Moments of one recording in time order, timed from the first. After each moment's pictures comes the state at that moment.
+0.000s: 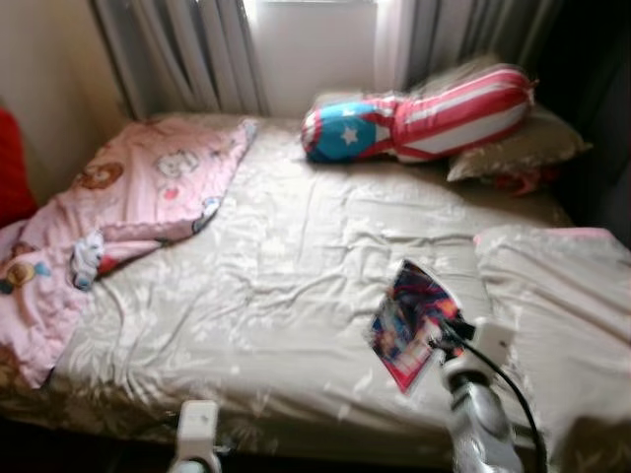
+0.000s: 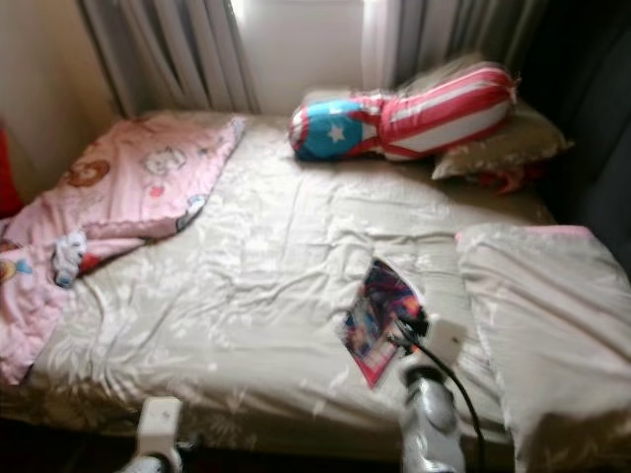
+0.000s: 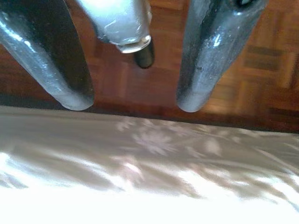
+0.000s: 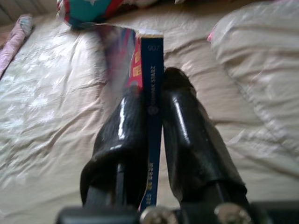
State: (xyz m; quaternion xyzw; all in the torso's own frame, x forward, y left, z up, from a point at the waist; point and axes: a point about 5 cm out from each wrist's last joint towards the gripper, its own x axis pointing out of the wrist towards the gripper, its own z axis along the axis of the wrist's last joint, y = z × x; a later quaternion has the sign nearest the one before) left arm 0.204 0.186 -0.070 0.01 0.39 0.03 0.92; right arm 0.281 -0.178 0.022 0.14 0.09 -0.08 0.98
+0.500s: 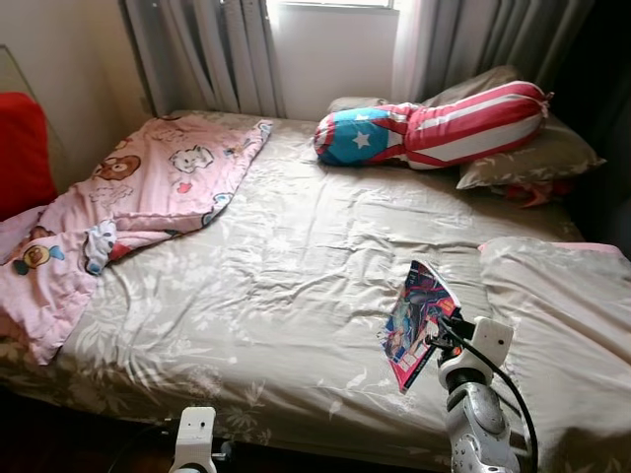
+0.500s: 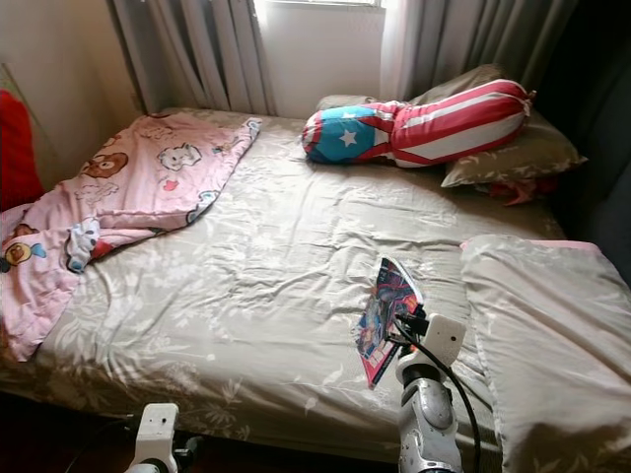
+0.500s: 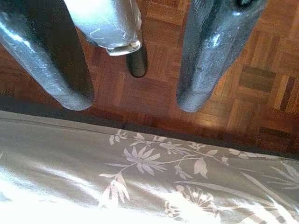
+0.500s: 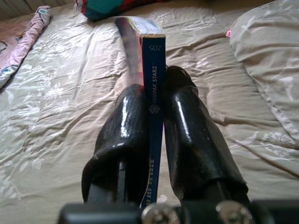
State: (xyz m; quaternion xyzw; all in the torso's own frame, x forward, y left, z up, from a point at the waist) left arm 0.201 0.197 -0.070 0.01 0.38 0.04 0.92; right arm 0.280 -0.172 0.021 0.15 0.09 -0.08 0.98
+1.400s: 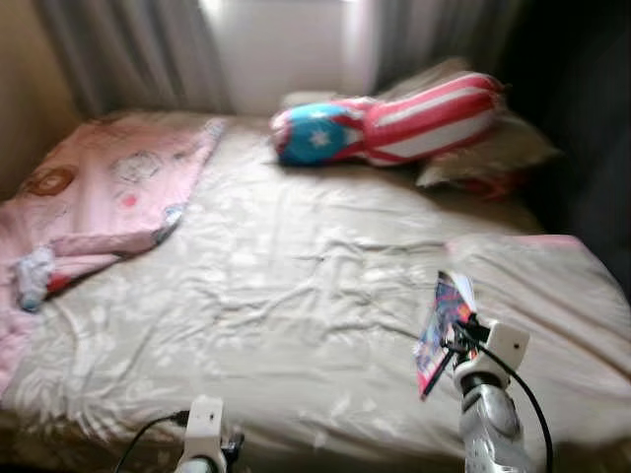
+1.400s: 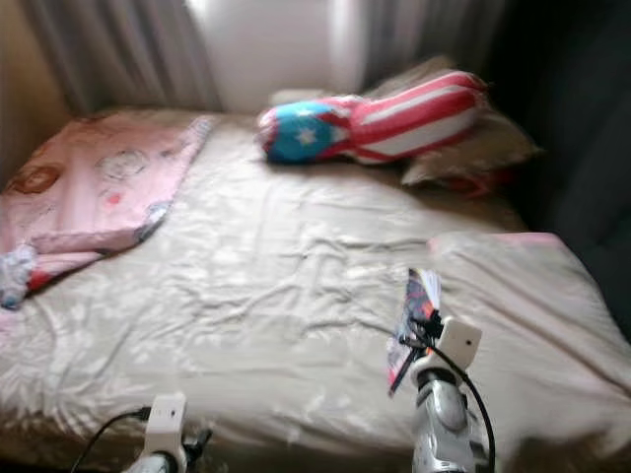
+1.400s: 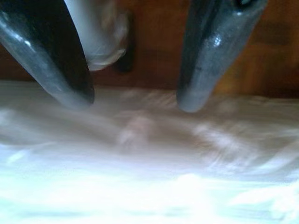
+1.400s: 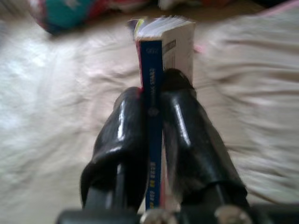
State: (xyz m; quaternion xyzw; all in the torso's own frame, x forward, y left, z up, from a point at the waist) left arm 0.188 0.206 -0.075 0.02 0.40 0.05 0.92; right arm 0.289 -0.162 0.026 0.16 0.09 -0.07 0.98
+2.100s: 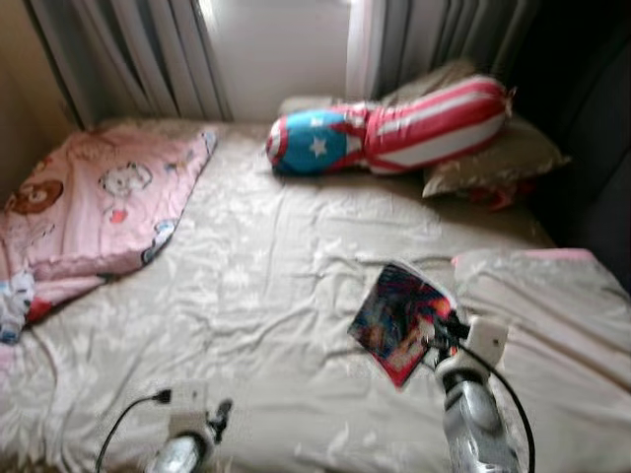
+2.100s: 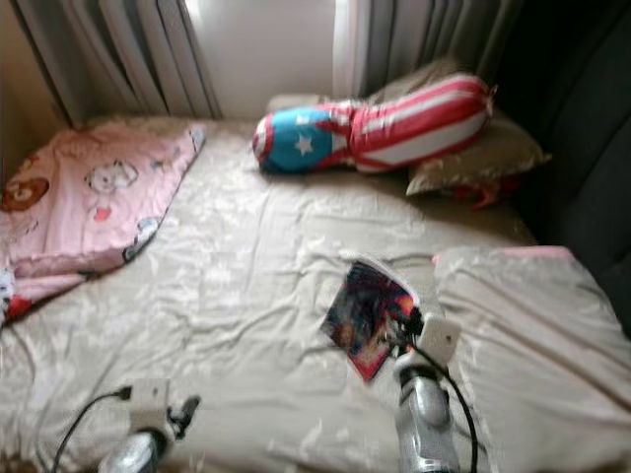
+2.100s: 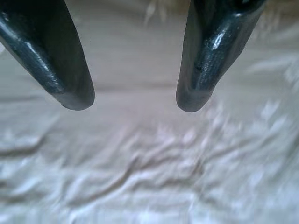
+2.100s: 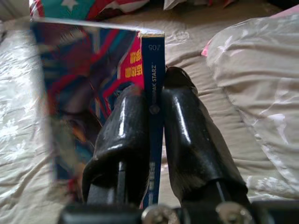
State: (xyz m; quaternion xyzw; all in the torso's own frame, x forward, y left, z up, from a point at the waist) left arm 0.238 0.201 -0.038 -0.01 0.26 0.03 0.97; right arm 0.279 -0.169 0.018 0.14 0.10 -0.07 0.98
